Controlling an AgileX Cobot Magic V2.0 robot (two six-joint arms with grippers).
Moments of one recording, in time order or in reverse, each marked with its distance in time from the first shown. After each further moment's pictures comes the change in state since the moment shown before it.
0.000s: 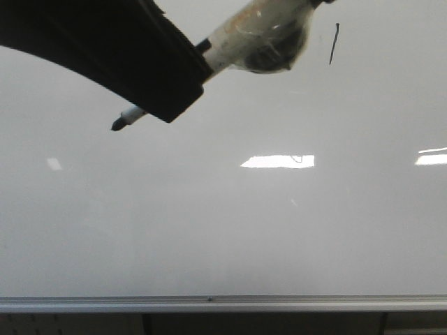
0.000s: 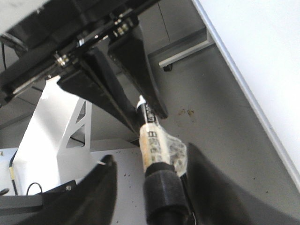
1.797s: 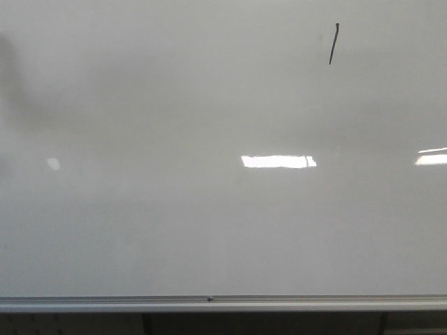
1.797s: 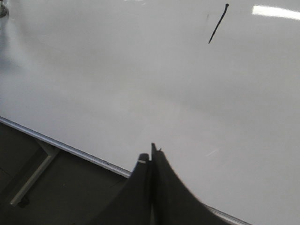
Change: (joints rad) left arm 0.898 0.335 0.000 -0.067 -0.471 -0.311; right arm -0.310 -0.577 0.452 -0.287 -0.494 0.406
